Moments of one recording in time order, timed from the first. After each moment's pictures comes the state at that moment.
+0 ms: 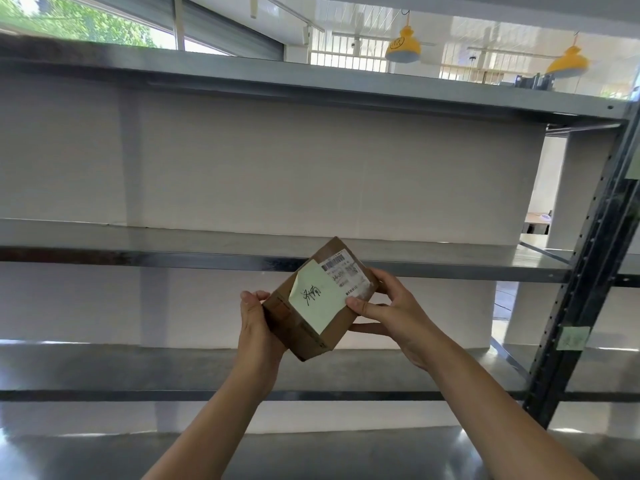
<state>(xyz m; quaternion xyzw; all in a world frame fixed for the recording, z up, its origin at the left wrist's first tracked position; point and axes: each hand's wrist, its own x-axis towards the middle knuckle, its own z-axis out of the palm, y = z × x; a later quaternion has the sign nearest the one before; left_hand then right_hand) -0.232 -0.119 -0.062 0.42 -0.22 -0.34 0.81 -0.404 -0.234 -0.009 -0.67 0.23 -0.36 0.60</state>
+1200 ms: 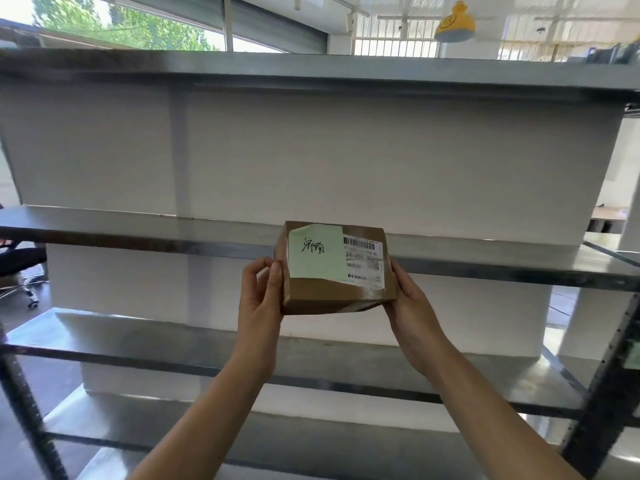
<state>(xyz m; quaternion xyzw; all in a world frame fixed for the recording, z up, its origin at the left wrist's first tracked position) -0.235 -0.083 -0.031 0.48 -0.33 -0.14 0.80 -0.380 -0.234 -0.019 -0.66 0.17 -0.41 0.61</state>
